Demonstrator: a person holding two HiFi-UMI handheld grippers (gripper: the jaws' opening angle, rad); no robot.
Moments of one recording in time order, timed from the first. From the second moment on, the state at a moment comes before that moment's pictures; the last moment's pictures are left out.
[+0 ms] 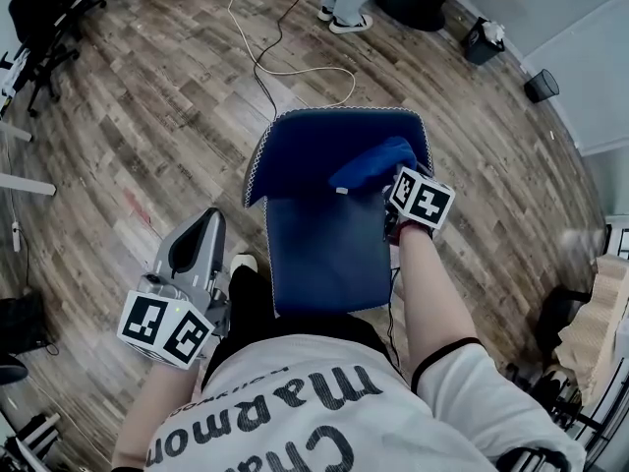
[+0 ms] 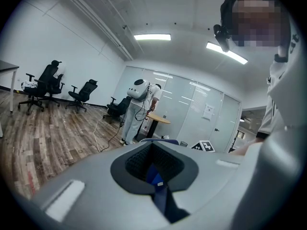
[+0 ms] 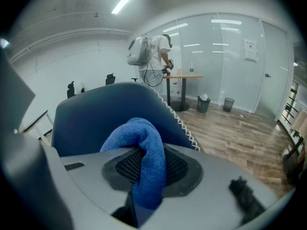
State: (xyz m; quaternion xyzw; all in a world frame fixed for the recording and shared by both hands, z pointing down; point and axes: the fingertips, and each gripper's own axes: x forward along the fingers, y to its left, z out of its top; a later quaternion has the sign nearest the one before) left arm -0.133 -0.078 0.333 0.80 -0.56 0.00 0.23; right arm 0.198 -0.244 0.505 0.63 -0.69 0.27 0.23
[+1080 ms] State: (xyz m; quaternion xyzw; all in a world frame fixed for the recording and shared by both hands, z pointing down) left arm -0.133 -0.074 0.330 0.80 -0.56 0.00 0.23; right arm 0.180 -0.217 0.492 0.62 -0.71 0.27 0.19
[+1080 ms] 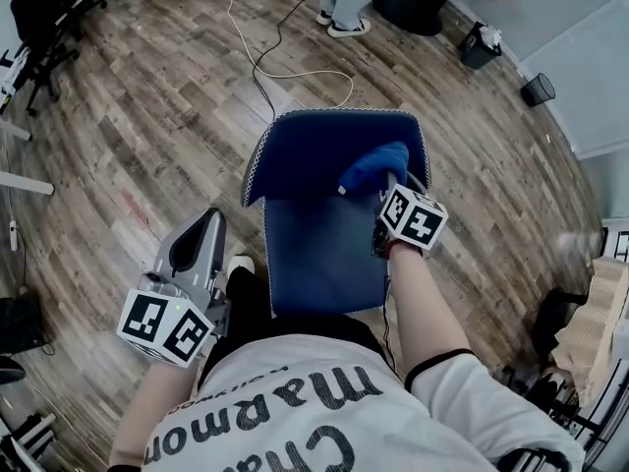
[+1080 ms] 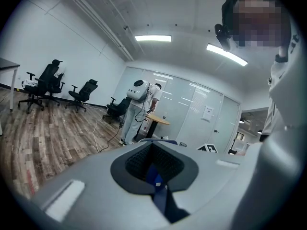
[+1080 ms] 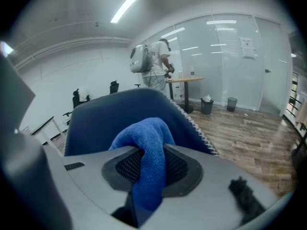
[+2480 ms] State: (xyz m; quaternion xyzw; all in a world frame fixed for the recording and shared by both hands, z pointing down) left arm -0.169 -0.056 0.343 0.78 -0.58 -0.01 0.24; right arm -0.041 -0.198 0.528 0.42 -0.82 0.29 0.26
